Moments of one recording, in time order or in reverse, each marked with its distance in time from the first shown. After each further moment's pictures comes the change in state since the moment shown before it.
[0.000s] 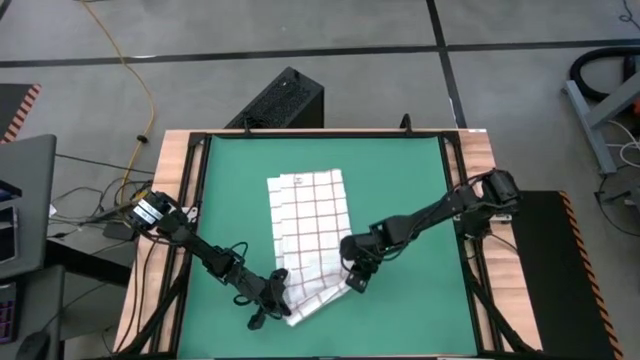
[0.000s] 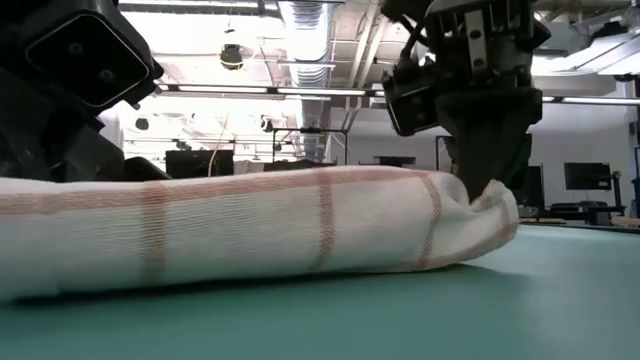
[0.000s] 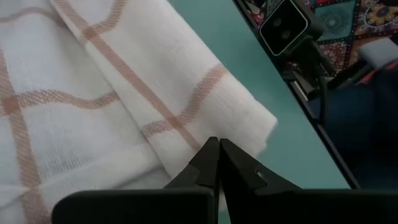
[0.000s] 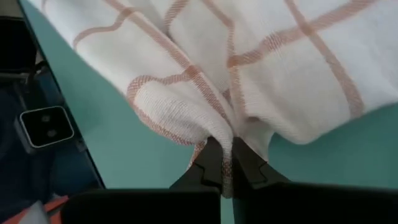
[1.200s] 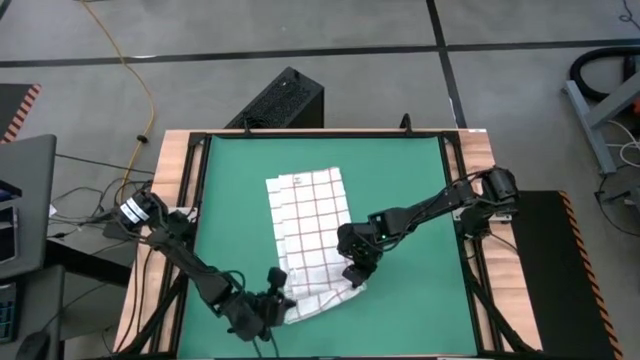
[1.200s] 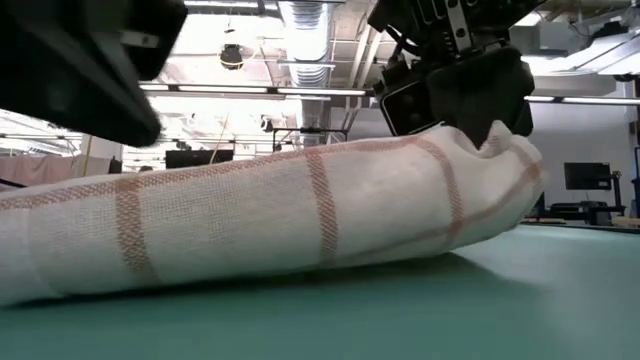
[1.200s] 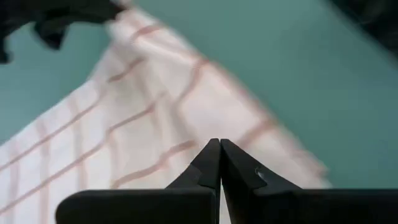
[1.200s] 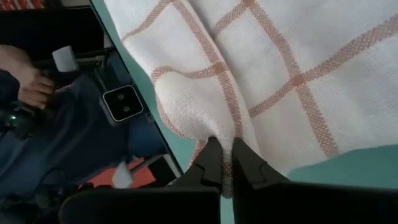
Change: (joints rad) left arm -0.156 -0.079 0.370 -0.661 -0.660 0.440; right arm -0.074 0.000 -0.019 0.157 -0.330 0.134
